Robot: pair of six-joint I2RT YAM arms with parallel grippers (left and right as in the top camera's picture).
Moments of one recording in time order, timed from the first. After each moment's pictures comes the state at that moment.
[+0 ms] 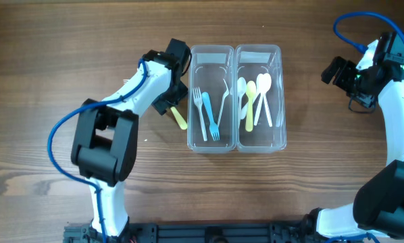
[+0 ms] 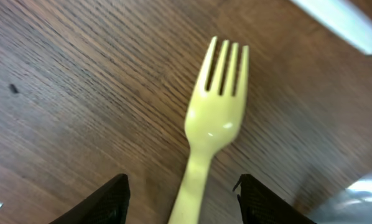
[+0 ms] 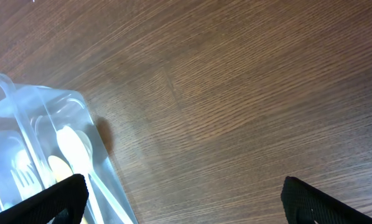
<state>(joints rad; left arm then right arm) -0.38 2.10 1.52 -0.94 -0.12 -1.10 -0.30 1.65 1.33 -0.84 -0.18 0.24</state>
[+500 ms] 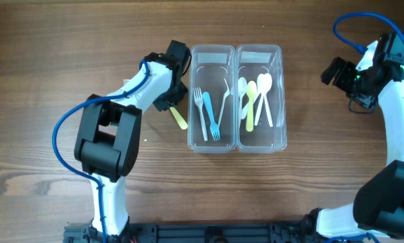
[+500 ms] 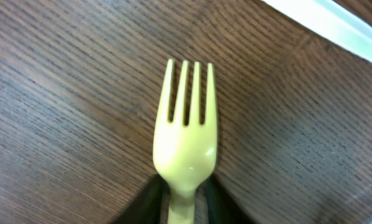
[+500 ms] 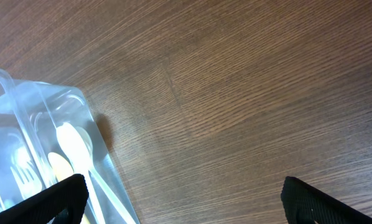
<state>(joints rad) -0.37 2.13 1.51 -0.88 -0.13 -1.00 -0.30 1.65 1.33 -0.85 -0.18 0.24</state>
